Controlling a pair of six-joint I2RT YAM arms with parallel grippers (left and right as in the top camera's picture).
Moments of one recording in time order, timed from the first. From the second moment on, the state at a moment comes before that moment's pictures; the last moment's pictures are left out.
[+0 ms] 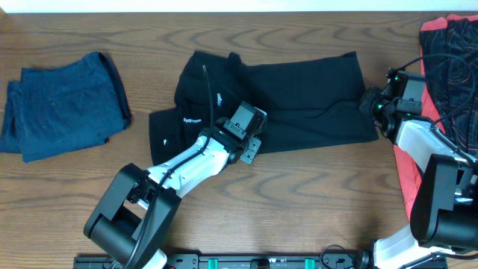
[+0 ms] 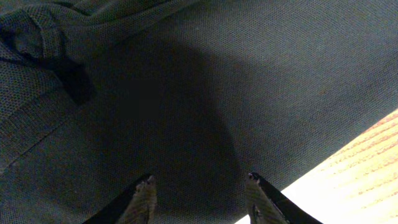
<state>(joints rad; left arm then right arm) -0.63 1.75 0.97 -0.35 -0.04 -0.12 -0.16 1.76 0.92 0.00 -0.18 0.41</state>
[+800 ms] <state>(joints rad) -0.63 1.75 0.97 -0.37 -0.04 -0.12 -0.18 1.75 0.92 -0.21 -0.29 0.33</state>
